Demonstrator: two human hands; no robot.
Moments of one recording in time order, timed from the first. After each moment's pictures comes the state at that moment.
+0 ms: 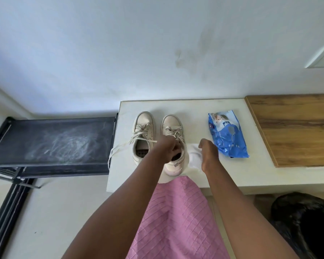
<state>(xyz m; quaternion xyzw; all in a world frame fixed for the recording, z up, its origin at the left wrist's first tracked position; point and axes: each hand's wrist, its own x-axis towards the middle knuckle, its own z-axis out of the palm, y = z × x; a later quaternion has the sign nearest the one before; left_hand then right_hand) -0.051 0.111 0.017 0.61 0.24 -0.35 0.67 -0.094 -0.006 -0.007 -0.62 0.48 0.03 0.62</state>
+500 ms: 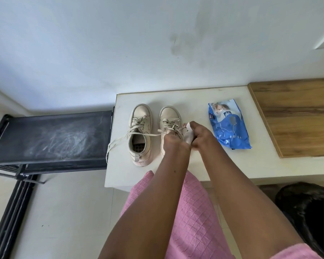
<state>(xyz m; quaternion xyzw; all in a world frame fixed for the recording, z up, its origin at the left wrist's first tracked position) -0.062 0.061 0.013 0.27 0.46 -0.17 0.83 -0.054 -0.003 -0.006 -0.41 0.45 0.13 0.78</state>
